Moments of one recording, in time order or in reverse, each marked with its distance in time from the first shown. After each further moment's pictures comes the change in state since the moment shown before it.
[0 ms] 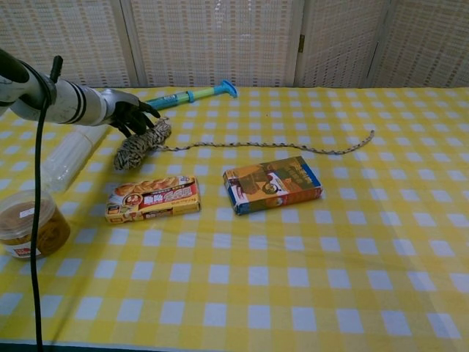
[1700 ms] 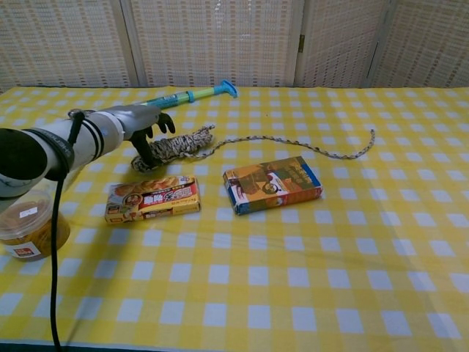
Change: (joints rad) left arm 0.119 -0.133 -0.046 -0.190 0.351 0.457 0.361; right arm -0.011 -0.014 -0.008 0.039 -0.012 0.005 0.057
